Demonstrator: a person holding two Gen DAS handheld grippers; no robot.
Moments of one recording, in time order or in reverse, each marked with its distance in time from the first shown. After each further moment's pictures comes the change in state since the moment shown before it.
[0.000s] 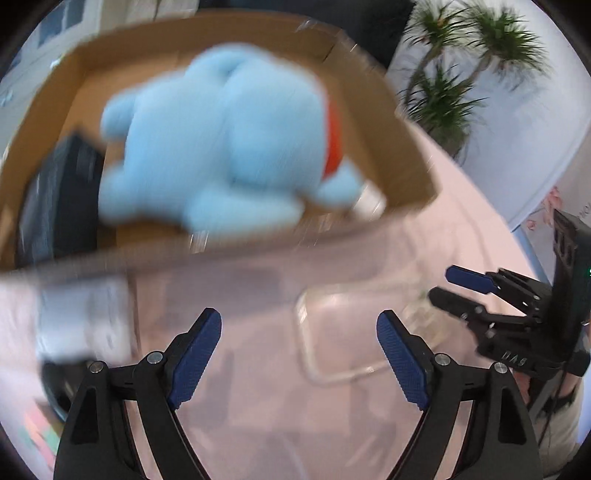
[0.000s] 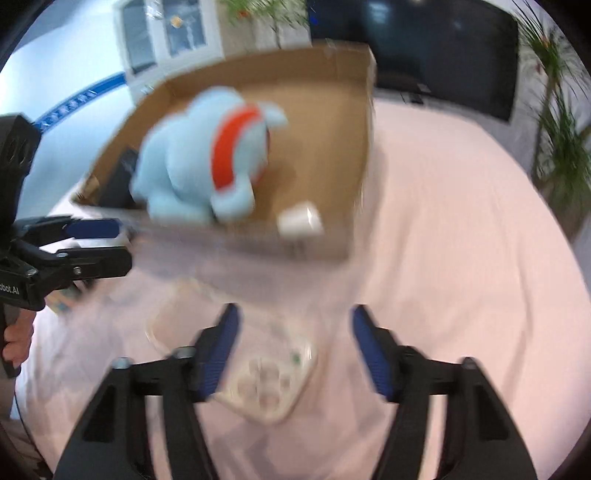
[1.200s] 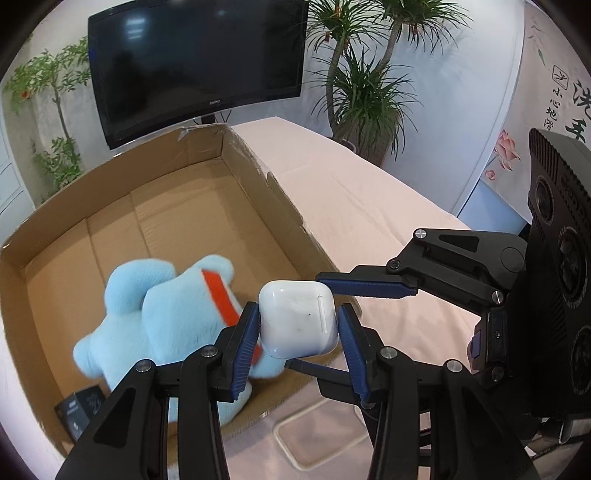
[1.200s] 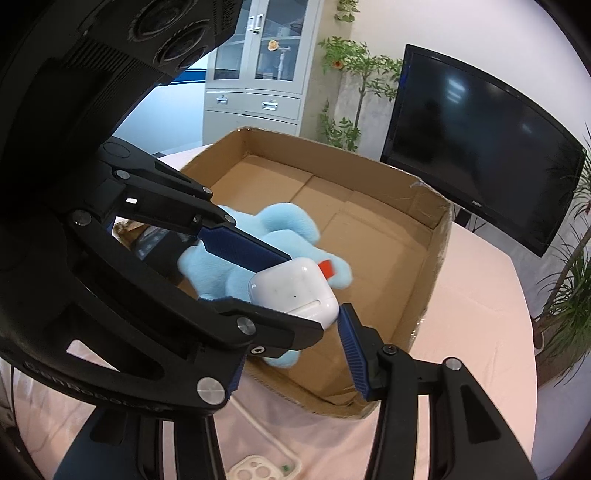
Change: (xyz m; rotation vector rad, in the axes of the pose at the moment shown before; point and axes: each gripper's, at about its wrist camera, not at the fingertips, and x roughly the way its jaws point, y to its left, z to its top) left arm -0.055 -0.091 0.162 0.367 -0.058 -0.101; right arm -0.039 0.057 0.130 -0.428 -0.212 0.036
